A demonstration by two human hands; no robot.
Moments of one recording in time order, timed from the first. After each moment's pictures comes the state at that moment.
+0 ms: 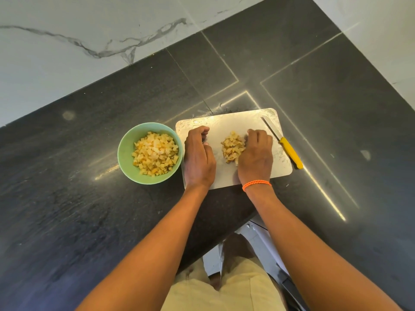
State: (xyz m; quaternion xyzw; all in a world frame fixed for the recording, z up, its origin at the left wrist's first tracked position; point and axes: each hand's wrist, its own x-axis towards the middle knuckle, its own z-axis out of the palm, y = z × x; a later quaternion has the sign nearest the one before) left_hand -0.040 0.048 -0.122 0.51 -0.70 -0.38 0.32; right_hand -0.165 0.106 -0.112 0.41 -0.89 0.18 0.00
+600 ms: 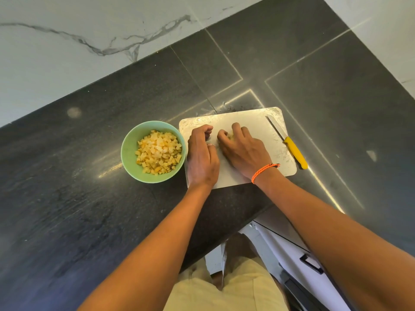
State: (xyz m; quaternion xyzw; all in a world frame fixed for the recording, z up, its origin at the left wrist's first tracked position) left_hand -0.039 0.049 -0.122 0.51 -0.70 -0.39 0.31; right_hand -0.183 0.085 -0.119 0.69 -0.72 -0.04 0.08
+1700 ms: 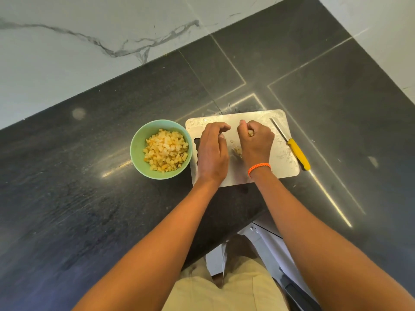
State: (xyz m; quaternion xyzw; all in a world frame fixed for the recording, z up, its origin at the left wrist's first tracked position) left_hand -0.050 0.045 -0.099 0.46 -0.70 -0.42 0.36; right_hand -0.163 0.066 -0.090 0.34 -0.82 0.44 -0.15
